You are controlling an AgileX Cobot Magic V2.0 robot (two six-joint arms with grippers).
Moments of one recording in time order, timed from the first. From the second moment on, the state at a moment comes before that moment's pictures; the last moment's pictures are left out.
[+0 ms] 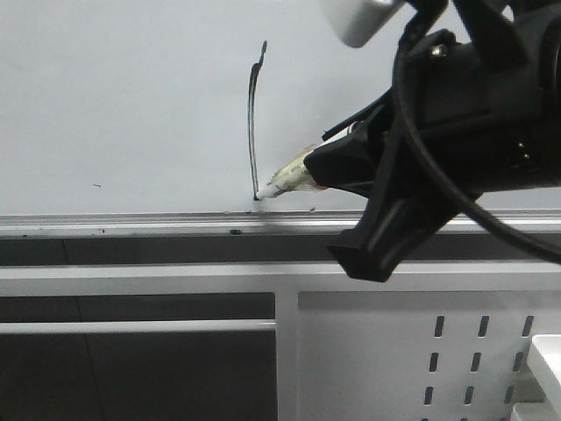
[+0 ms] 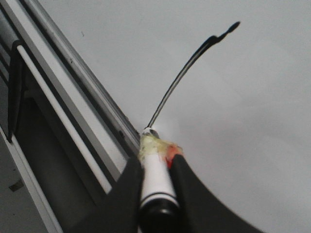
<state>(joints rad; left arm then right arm) -0.74 -0.01 -0.50 0.24 0.61 -0.15 0.77 1.31 -0.46 0.46 -0.50 -0.86</state>
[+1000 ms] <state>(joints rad) -0.74 0.16 -0.51 -0.11 0.63 0.26 0.91 0.88 -0.64 0.57 0.18 -0.86</state>
